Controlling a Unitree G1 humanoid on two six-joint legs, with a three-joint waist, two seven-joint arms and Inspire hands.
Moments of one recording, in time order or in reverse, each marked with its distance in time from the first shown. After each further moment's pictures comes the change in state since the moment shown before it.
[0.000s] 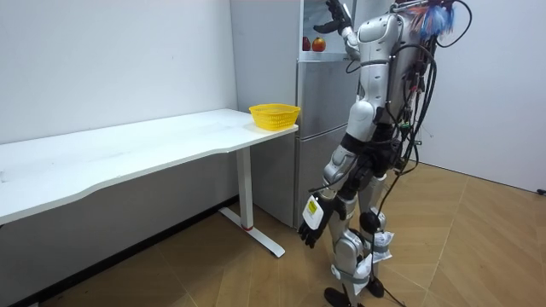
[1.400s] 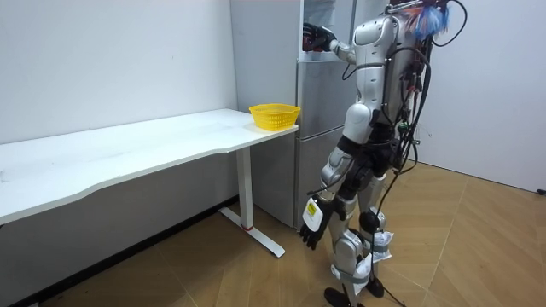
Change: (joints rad) left arm -0.026 0.018 -0.001 -0.007 -0.006 0.040 -0.030; right arm -0.072 -0.002 0.058 0.269 0.301 0.060 0.293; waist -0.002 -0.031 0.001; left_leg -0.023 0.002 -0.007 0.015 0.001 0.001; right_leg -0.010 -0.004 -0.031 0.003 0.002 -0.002
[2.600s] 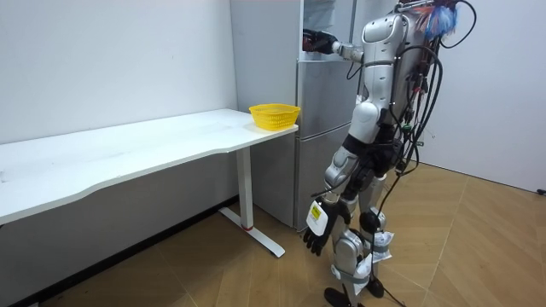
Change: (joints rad) left arm 0.026 0.013 0.000 -0.001 0.000 0.061 -0.029; right arm -0.071 -0.086 0.040 0.198 0.189 0.065 0.240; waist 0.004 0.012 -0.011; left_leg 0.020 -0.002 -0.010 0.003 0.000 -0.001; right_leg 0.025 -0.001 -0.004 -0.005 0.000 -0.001
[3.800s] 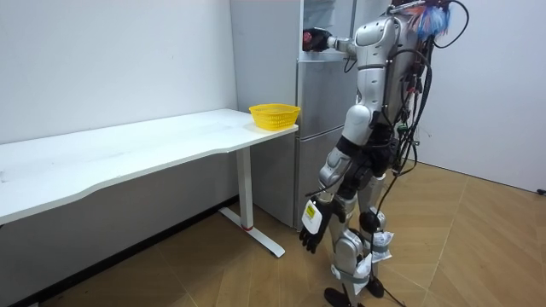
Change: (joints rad) left arm -0.024 0.018 -0.003 -0.026 0.002 0.004 0.000; right arm -0.068 -0.030 0.030 -0.024 -0.089 0.020 0.071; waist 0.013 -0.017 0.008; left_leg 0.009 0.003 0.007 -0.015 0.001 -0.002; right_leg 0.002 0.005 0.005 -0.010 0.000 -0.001
